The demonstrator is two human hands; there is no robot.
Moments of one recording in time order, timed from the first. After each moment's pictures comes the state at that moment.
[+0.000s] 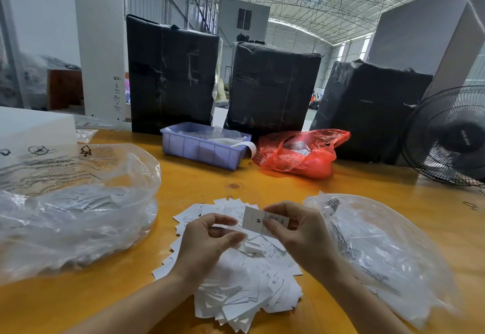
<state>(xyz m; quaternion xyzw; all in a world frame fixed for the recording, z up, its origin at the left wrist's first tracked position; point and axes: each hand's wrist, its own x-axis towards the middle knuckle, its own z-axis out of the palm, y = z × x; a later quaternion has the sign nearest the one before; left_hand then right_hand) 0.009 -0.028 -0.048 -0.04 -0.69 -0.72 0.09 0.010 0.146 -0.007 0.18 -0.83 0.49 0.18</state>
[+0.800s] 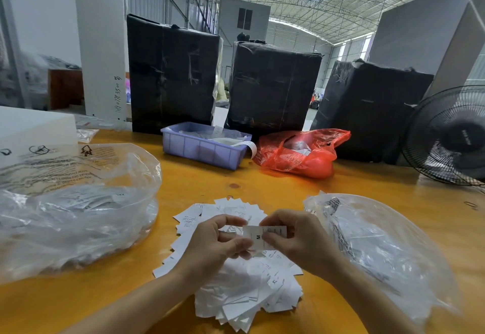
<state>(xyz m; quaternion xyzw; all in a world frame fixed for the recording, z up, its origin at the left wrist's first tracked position) 0.008 -0.027 -0.049 -0.12 -0.70 -0.70 0.01 0.009 0.154 -0.003 0.23 -0.89 0.38 0.10</state>
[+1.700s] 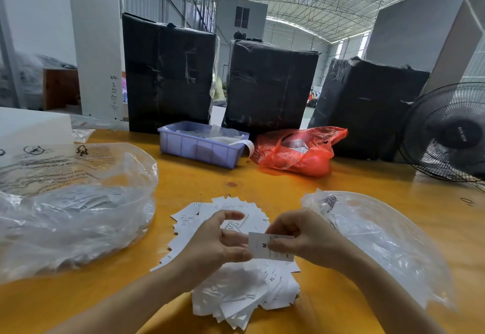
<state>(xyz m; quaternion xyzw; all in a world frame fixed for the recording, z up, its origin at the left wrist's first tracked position) 0.008 -0.030 -0.044 -0.14 -0.69 -0.70 -0.08 0.007 0.171 0.010 0.21 -0.91 0.36 -0.03</state>
